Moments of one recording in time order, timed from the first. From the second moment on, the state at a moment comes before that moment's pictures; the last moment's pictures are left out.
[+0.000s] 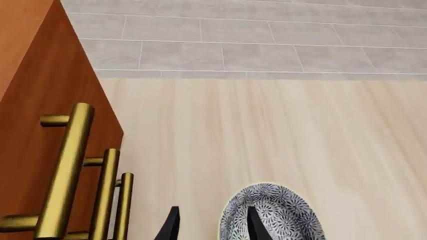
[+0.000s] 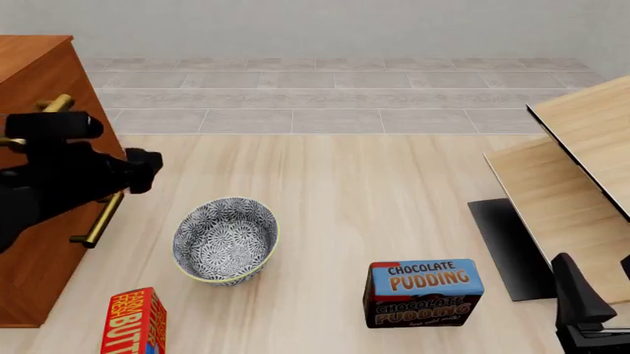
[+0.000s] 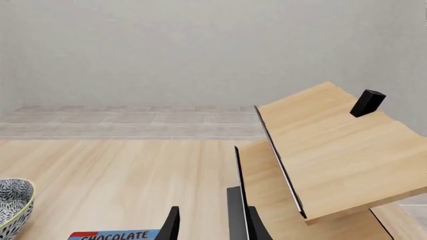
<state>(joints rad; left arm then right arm) -0.12 1.11 -0.70 0.15 -0.10 0.01 0.00 -0.01 0.00 0.00</state>
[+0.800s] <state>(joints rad) -0.14 1.30 -0.58 -0.05 -0.17 0.01 0.00 -0.01 0.00 0.00</state>
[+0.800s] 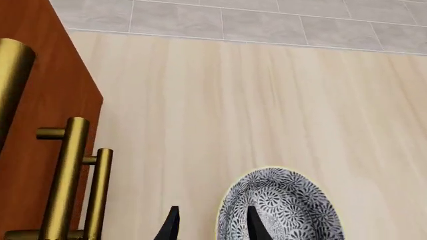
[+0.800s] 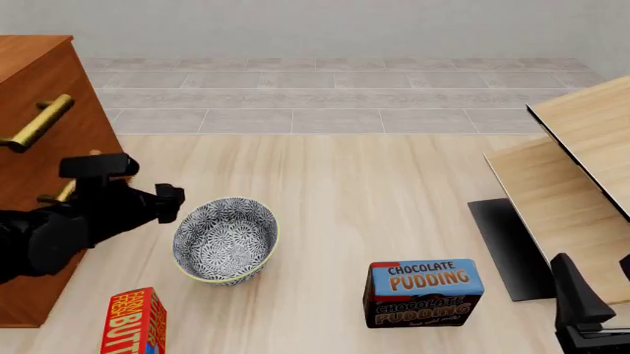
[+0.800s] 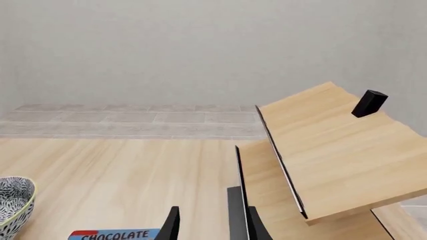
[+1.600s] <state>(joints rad) -0.18 1.43 -0.49 -0.20 -0.22 0.01 0.00 -0.01 -0.01 0.00</state>
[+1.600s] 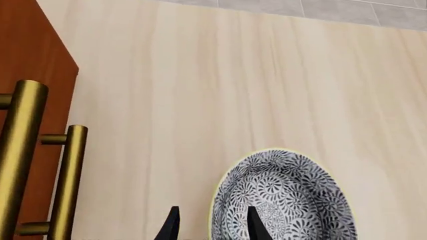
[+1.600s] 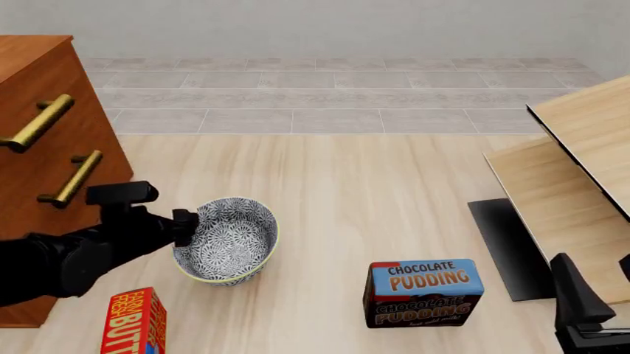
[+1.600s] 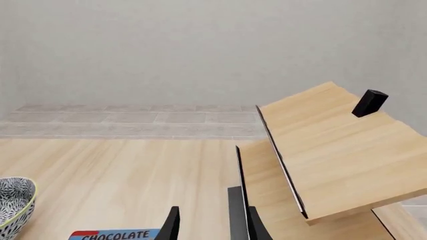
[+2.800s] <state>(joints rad) -0.23 1.56 -0.44 -0.32 -0.27 0.01 0.00 -0.01 -0.01 0.00</state>
